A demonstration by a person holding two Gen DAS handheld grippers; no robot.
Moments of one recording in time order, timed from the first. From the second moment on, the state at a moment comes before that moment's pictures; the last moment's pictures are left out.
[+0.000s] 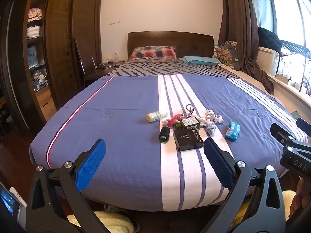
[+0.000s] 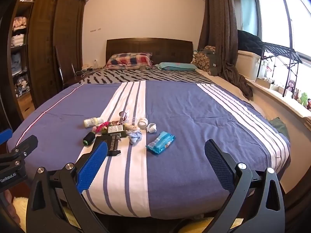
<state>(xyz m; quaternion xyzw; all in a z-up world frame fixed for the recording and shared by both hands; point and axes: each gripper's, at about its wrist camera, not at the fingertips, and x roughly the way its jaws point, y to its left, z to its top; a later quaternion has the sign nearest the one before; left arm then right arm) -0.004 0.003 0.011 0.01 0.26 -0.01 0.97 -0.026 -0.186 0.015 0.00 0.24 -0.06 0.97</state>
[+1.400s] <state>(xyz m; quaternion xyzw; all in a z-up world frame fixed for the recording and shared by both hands) -0.015 0.008 0.030 0.00 0.23 -0.01 0.97 -0.032 -0.178 0.031 0.00 0.23 -0.05 0.97</state>
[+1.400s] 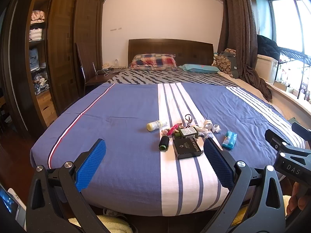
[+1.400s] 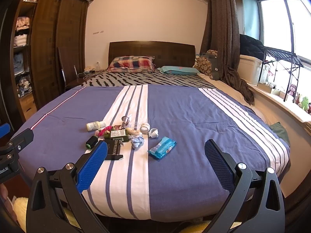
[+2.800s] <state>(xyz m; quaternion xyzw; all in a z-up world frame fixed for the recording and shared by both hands) -0.008 0.012 0.025 0.01 0.24 -0.01 0.97 -0.024 -0.178 0.022 0.00 0.24 -0.05 0.97</state>
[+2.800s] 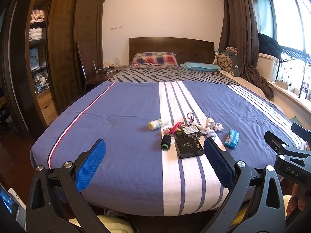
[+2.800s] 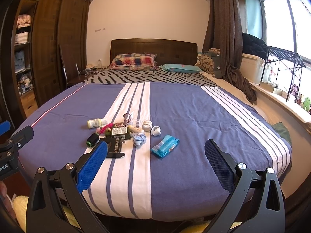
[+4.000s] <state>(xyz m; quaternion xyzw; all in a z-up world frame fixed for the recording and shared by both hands) 0.092 -0.024 -0.101 0.02 0.38 -0.08 0.92 0.099 -0.222 -0.085 0.07 0.35 -0.05 0.93</state>
